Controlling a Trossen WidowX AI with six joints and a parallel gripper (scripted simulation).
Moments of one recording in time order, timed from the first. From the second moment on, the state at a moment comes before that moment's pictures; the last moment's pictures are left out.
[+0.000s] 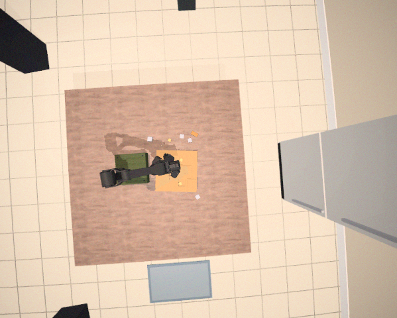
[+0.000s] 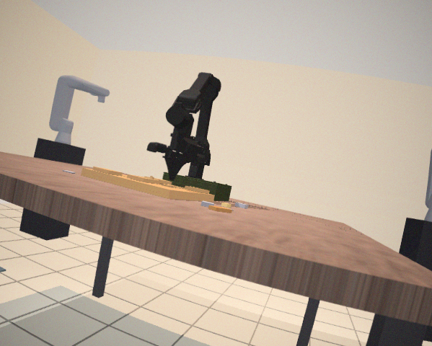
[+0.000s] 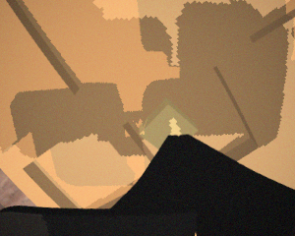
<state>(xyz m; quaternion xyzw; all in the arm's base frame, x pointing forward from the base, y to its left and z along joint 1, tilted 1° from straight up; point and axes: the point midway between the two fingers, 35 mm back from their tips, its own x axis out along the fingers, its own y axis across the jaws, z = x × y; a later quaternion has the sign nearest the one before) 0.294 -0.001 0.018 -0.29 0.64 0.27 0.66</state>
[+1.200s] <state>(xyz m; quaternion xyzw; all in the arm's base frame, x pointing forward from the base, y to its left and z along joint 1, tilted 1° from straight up) 0.294 -0.005 0.000 -0.02 0.70 0.01 0.72</state>
